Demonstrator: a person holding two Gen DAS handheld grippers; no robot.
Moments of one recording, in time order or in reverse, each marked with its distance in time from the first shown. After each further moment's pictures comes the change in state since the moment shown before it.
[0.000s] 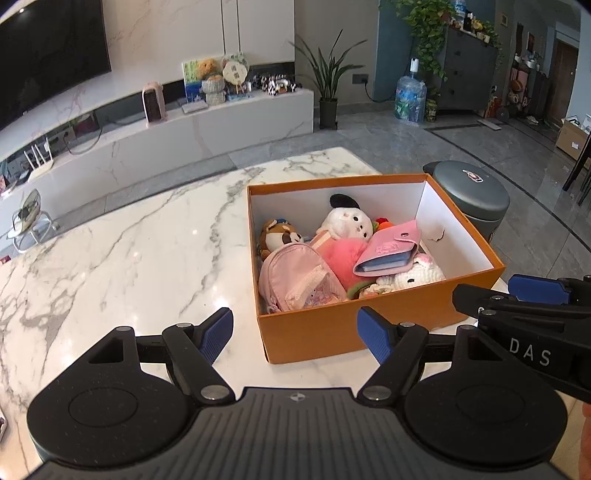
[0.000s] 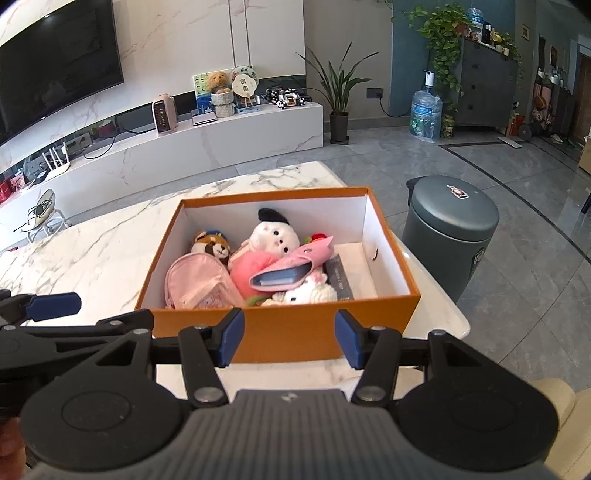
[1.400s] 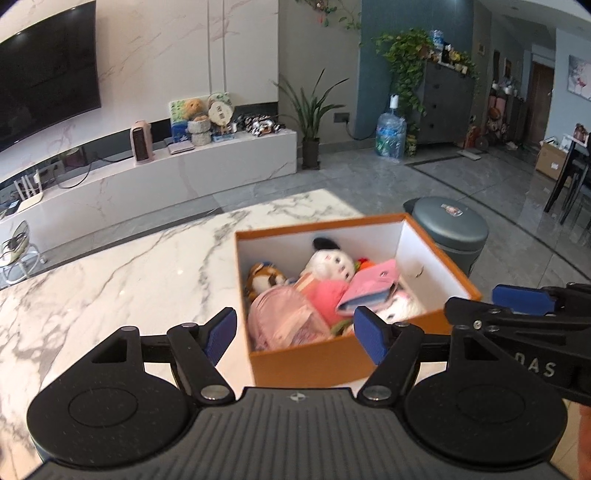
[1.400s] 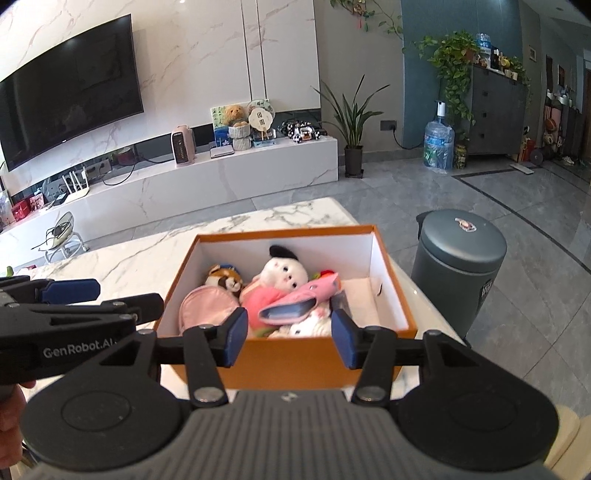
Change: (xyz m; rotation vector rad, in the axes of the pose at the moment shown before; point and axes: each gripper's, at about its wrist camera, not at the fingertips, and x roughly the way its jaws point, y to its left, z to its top) left arm -0.015 -0.006 0.000 0.025 -0.149 -0.038; right arm -0.022 -0.013 -0.001 -0.015 -0.117 0.066
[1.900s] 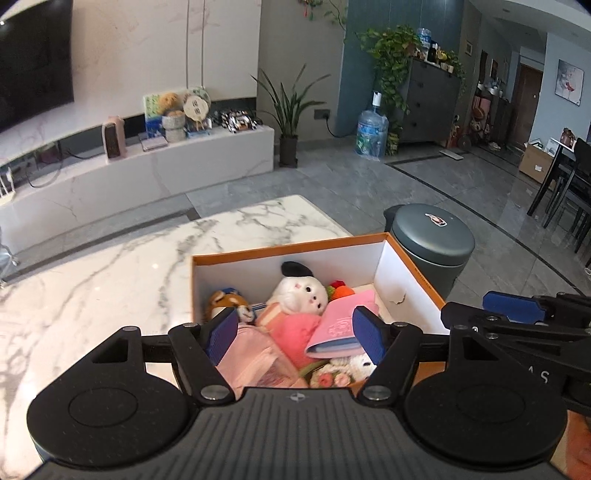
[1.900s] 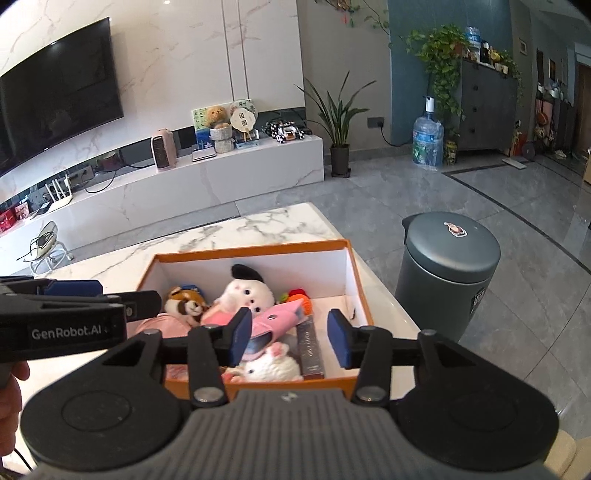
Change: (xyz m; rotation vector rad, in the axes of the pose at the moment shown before) left arm 0.039 -0.014 0.038 -0.001 0.006 -0.080; right arm 0.044 -0.036 0.030 0.020 -0.004 -0.029
